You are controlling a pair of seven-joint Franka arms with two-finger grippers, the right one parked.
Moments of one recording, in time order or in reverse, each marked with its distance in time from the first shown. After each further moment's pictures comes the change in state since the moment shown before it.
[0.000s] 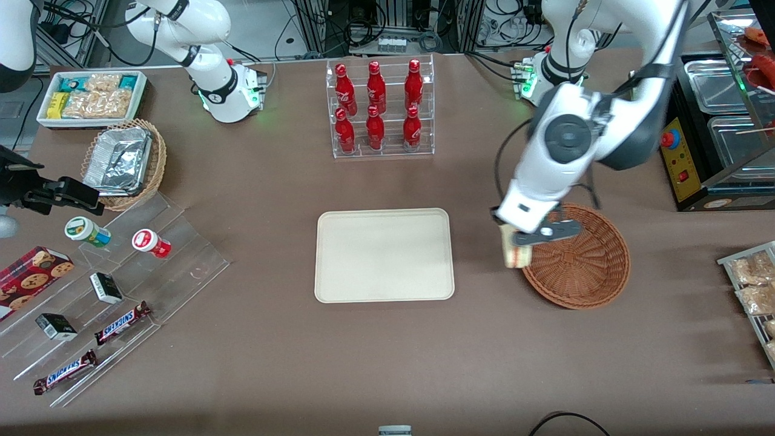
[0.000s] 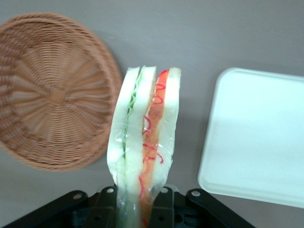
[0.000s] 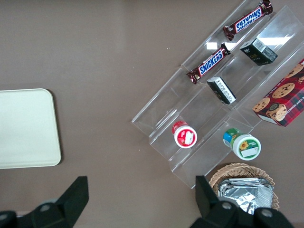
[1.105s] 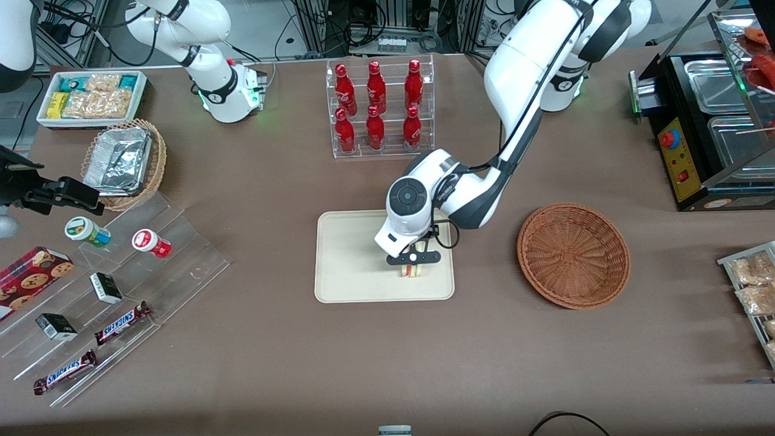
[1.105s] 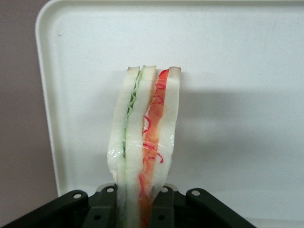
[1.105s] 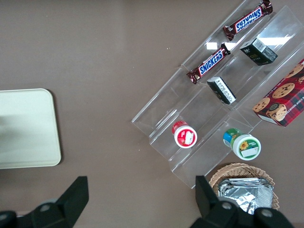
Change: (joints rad) arm -0.266 0.559 0.001 0.415 0.011 0.096 -0.160
